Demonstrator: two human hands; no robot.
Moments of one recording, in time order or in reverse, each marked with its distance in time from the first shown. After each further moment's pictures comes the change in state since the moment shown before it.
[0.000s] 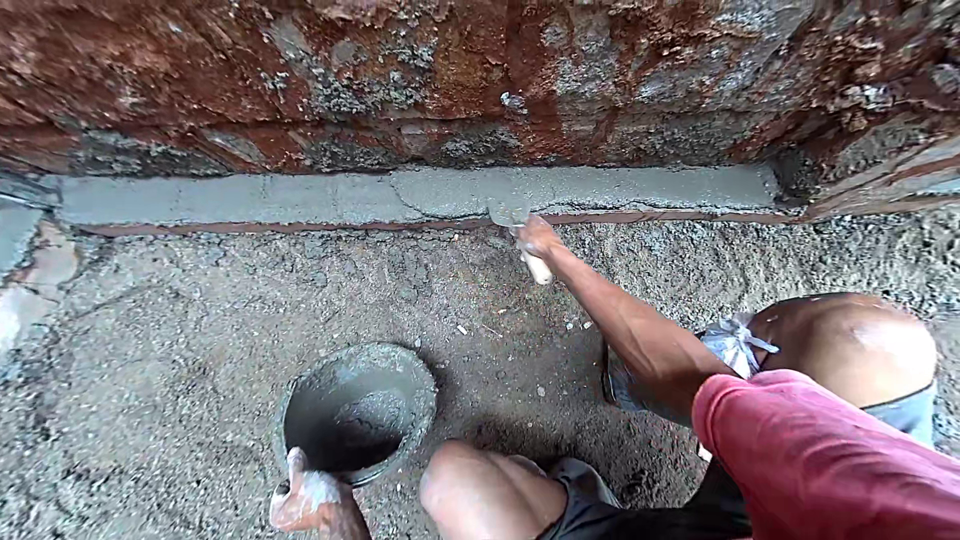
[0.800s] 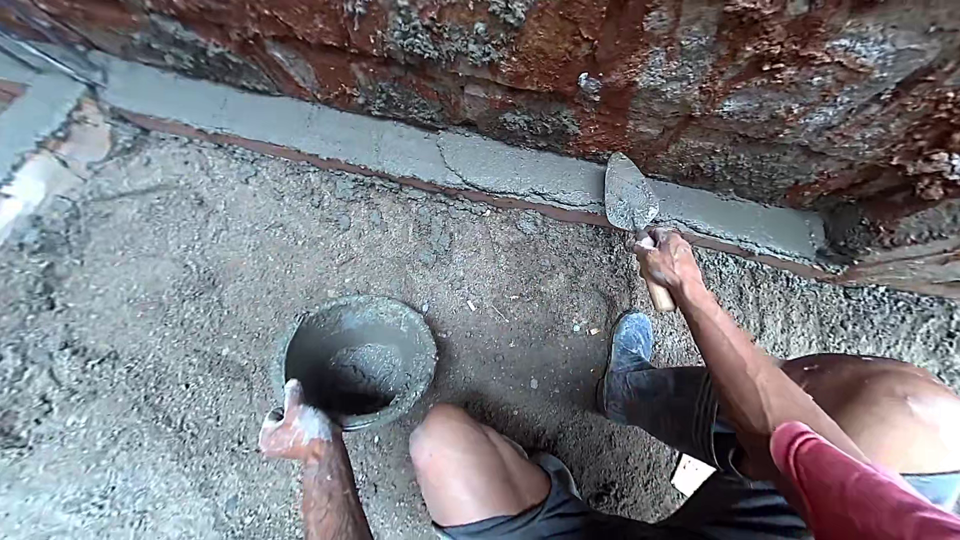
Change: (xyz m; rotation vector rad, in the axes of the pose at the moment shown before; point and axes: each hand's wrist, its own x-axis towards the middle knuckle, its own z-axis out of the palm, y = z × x) left_hand 0.009 -0.008 -0.004 0.083 0.041 -0.053; right_hand -0.037 0.105 -0.095 -0.274 0.303 -0.027
